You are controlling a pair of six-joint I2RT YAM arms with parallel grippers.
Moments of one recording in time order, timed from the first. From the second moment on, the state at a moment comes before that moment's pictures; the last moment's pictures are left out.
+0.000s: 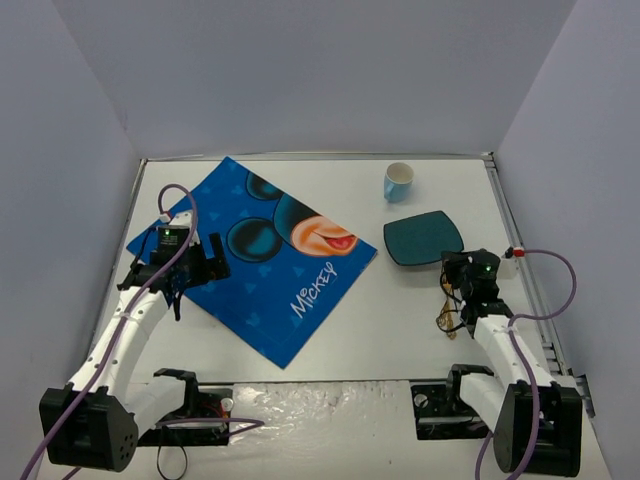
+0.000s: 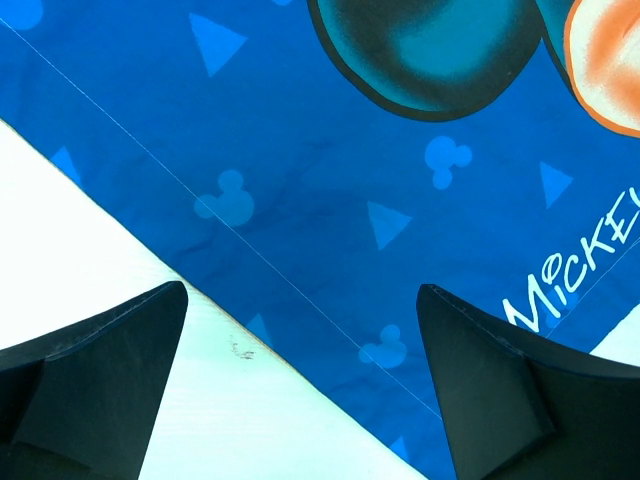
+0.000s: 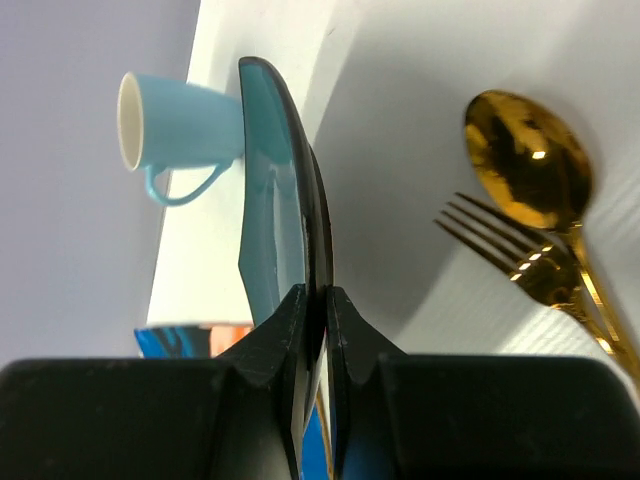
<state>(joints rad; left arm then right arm) -0.12 1.03 0.82 -0.63 0.00 -0.35 -0.08 0.96 0.32 0.16 0.10 1.17</state>
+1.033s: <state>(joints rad) -0.06 1.01 1.10 -0.82 -0.04 -0.38 0.61 1.74 0.73 0.79 -0.05 1.23</state>
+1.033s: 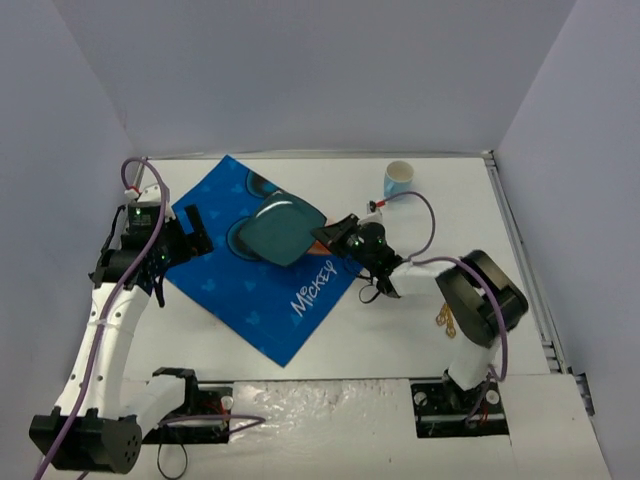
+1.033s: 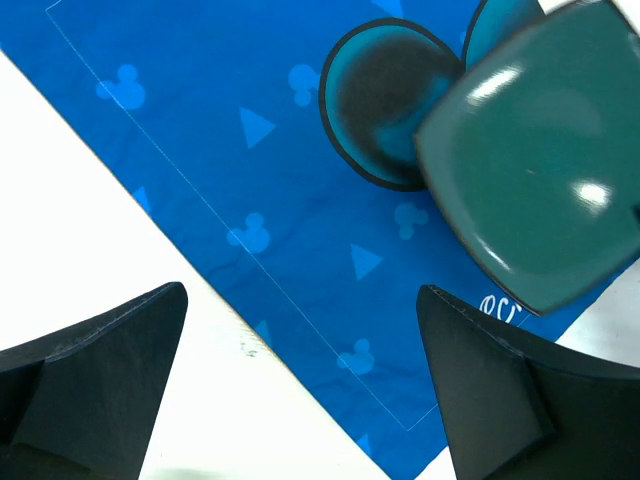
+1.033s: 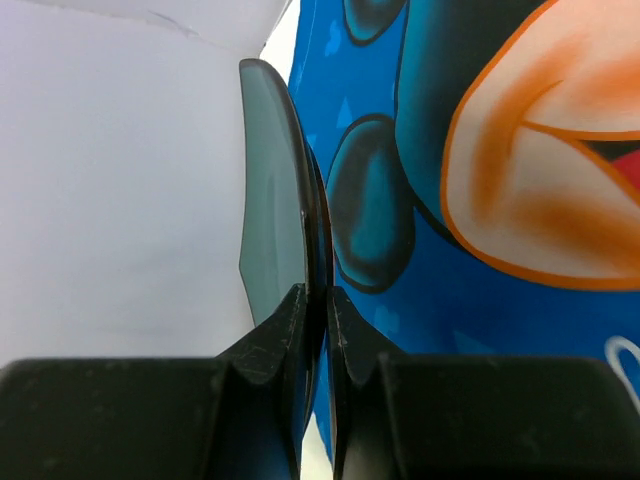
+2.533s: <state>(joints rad) -0.06 0.97 1.06 -0.86 -0.06 -0.38 0.81 2.16 0.97 0.89 0.14 1.34</state>
